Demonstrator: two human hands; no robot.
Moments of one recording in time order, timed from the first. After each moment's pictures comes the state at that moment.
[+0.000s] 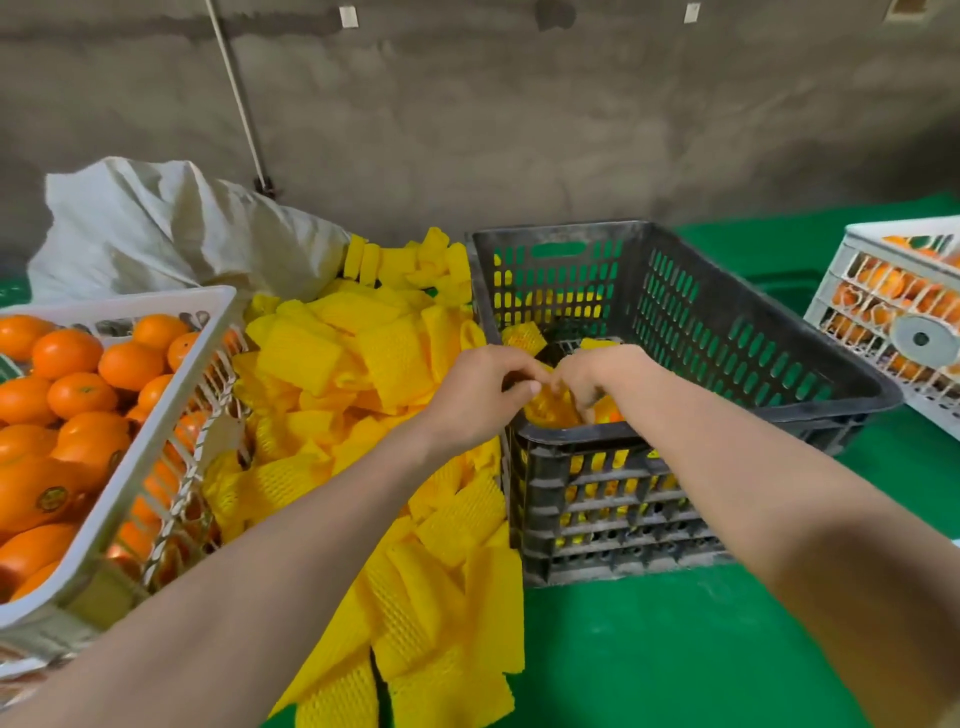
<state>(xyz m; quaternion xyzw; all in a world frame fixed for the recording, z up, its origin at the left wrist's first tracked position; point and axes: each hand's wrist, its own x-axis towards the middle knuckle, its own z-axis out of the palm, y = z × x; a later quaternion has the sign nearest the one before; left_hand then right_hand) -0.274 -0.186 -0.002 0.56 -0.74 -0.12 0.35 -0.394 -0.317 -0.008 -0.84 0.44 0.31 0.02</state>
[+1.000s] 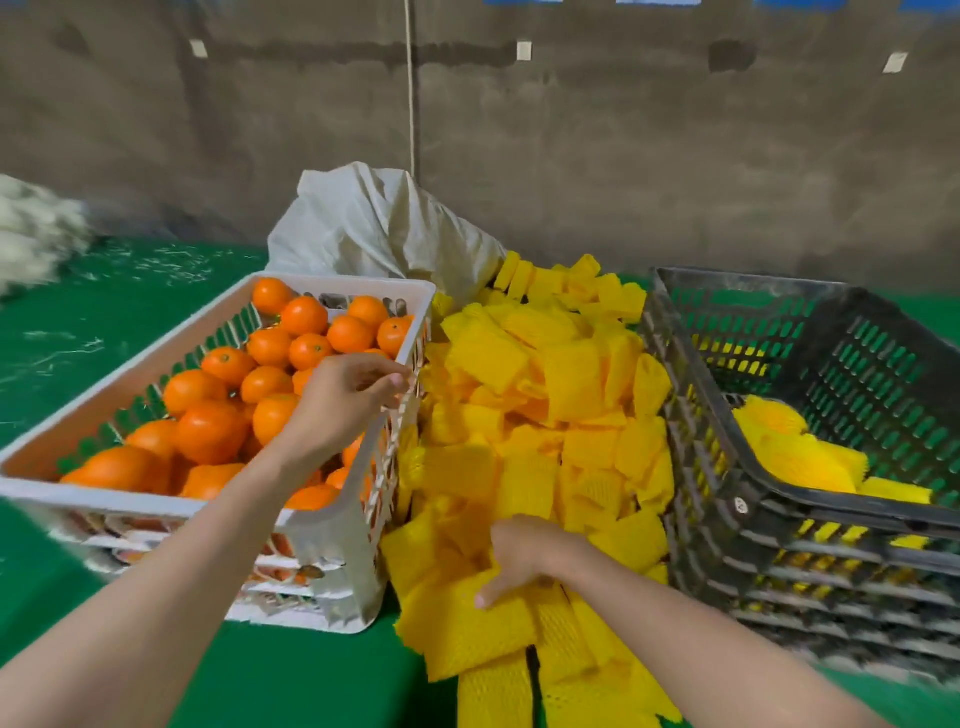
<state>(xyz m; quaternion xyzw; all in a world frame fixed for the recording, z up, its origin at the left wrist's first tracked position) -0.028 -0.035 -0.001 0.72 -0.50 -0.11 0.47 -0.209 -0.133 -0.109 -0.92 0.27 0.26 0.13</state>
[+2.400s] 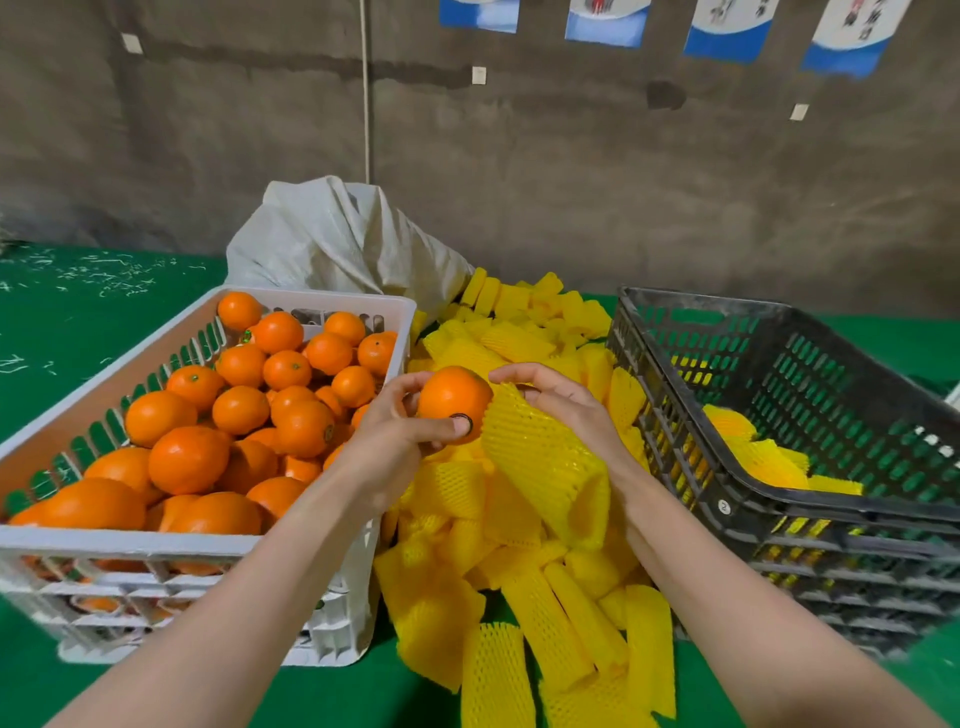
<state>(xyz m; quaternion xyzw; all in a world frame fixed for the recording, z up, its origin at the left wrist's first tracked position) -0.063 -0.040 -0.001 0.49 -0.34 -0.47 0.65 -0.224 -0.118 0.034 -0.73 0.20 -0.32 0.57</state>
